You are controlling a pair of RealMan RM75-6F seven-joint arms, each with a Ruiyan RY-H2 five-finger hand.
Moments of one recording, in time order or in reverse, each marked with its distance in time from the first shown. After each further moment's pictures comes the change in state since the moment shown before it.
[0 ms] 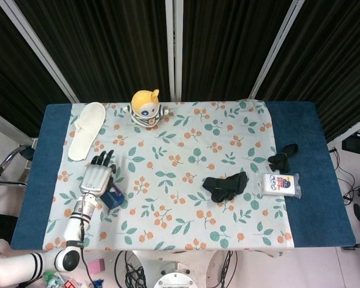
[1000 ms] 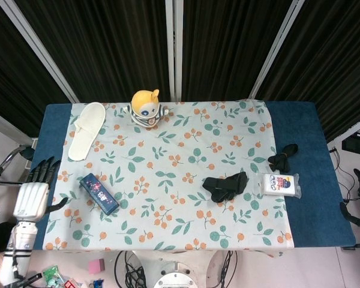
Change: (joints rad) left arm 0.350 0.308 0.147 -0.069 0.392 0.344 -0.544; right arm 0.031 -0.002 -0.030 -0.014 -0.075 -0.013 -0.025
